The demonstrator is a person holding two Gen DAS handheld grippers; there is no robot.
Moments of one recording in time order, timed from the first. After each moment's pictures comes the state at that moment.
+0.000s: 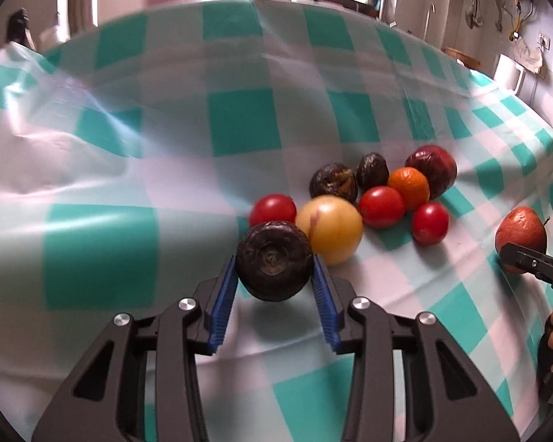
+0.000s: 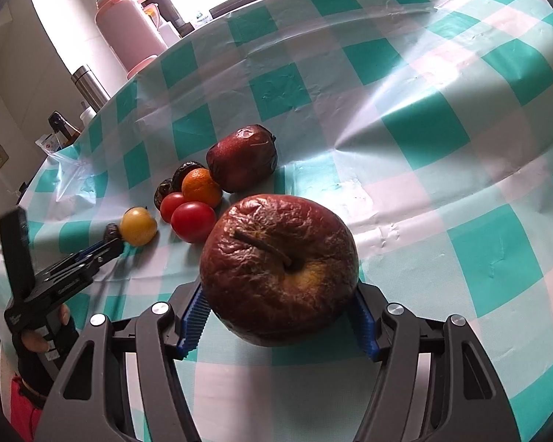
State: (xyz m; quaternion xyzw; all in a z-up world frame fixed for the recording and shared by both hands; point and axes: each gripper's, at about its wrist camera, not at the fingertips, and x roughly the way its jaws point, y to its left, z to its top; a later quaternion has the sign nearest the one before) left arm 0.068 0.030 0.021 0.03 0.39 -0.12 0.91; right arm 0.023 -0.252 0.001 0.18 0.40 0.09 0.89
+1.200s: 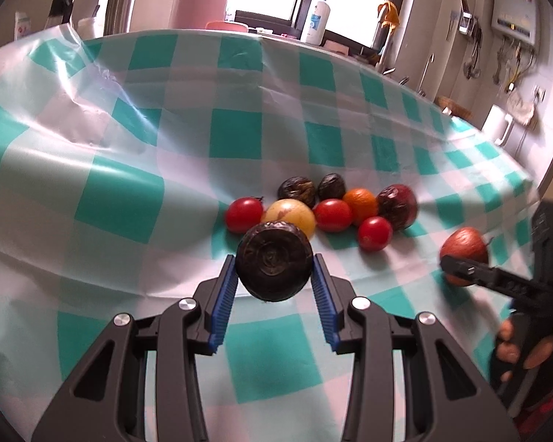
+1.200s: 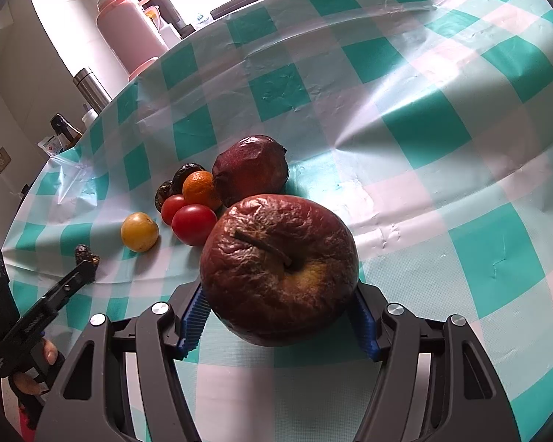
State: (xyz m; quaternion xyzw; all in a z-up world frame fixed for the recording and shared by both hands) left arm 0.009 0.033 0.037 -0.06 0.34 -0.14 0.93; right arm 0.023 -0.253 0.000 0.19 0.39 0.10 0.89
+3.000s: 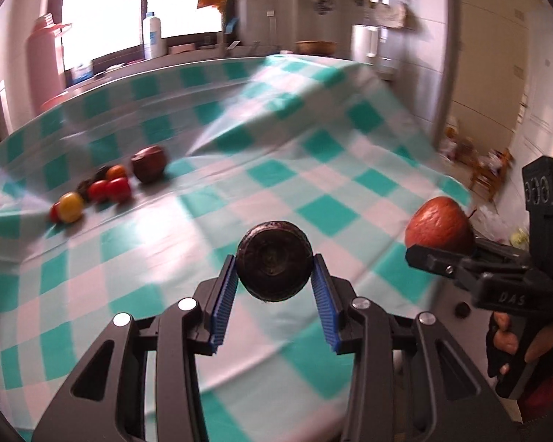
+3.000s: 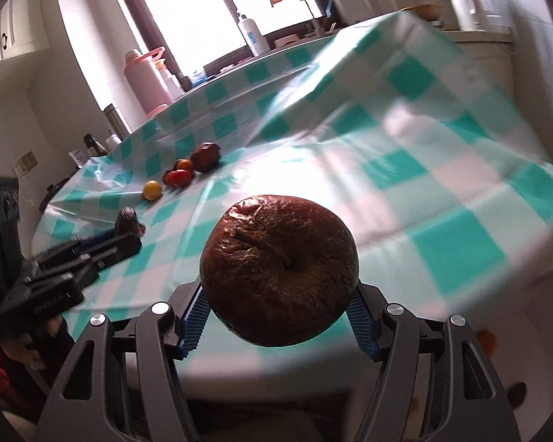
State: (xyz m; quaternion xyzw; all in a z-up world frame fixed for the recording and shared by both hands) left arm -0.191 -0.194 0.048 0.11 0.31 -0.29 0.90; right arm -0.250 -0.395 -0.001 0.19 0.30 0.06 0.93
